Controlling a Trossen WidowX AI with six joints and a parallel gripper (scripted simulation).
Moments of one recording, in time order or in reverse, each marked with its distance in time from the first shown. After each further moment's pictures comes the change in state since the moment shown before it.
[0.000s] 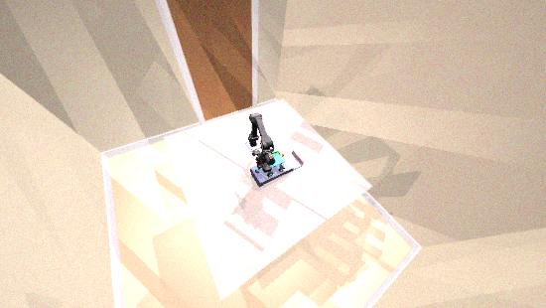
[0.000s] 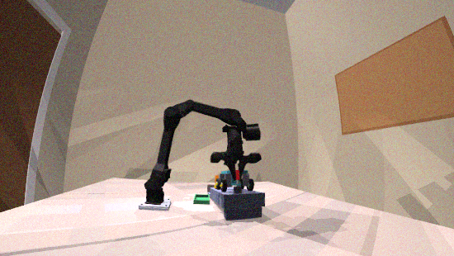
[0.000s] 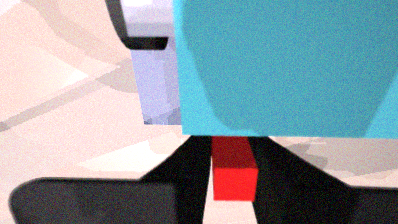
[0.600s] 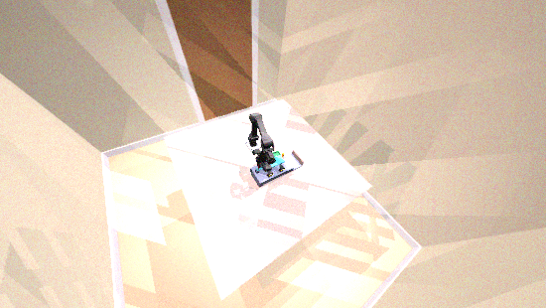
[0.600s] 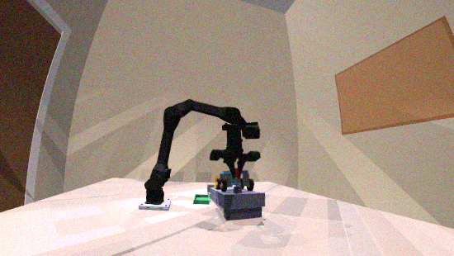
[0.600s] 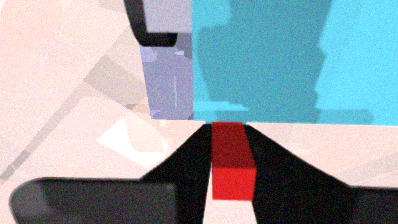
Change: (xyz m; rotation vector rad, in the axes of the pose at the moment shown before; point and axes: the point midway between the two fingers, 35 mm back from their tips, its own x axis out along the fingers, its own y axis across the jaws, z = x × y) arm -0.008 0.003 0.000 -0.007 -0.003 0.007
